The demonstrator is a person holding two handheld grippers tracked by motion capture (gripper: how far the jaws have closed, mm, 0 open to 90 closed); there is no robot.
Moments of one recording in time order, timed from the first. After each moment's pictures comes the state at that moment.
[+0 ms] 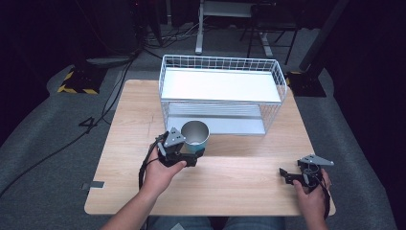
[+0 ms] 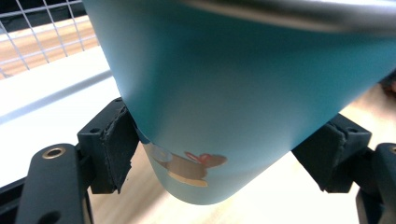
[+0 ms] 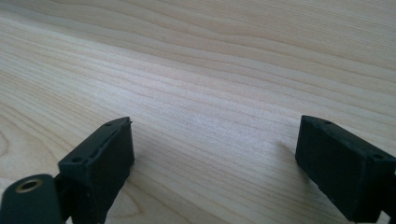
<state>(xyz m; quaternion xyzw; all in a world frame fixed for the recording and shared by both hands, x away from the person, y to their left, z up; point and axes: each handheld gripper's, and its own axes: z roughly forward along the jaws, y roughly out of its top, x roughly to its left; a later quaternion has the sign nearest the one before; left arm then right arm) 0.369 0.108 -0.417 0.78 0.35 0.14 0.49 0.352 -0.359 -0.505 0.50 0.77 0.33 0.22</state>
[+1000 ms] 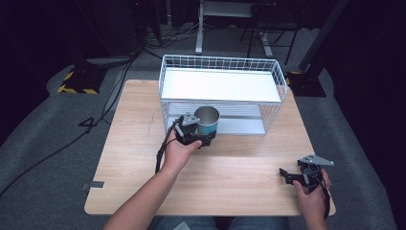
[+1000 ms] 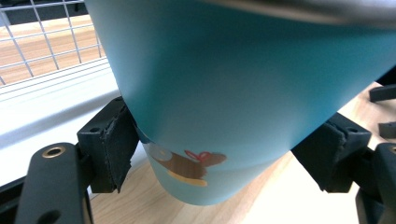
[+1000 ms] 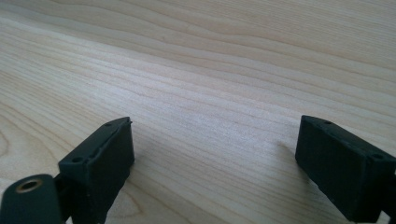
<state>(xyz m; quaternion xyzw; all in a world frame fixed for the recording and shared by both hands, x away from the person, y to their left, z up) 0.434 0.069 -0.436 0.76 0.39 0.13 0.50 0.352 -0.359 -0.505 0.50 0.77 0.33 0.22</state>
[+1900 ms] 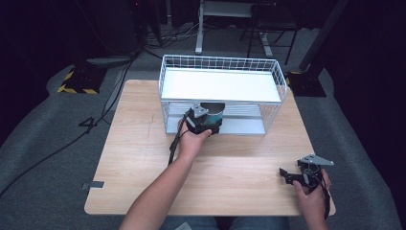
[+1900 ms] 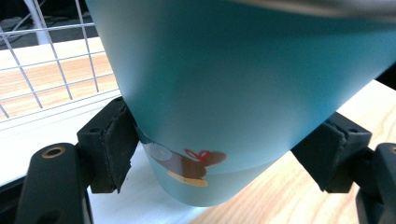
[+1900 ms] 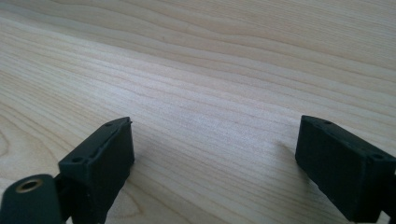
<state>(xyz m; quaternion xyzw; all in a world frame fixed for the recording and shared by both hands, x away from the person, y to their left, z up) 0.484 0.036 -0.457 0.73 0.43 0.18 0.51 0.352 -0.359 -0.505 0.50 0.77 0.33 0.22</state>
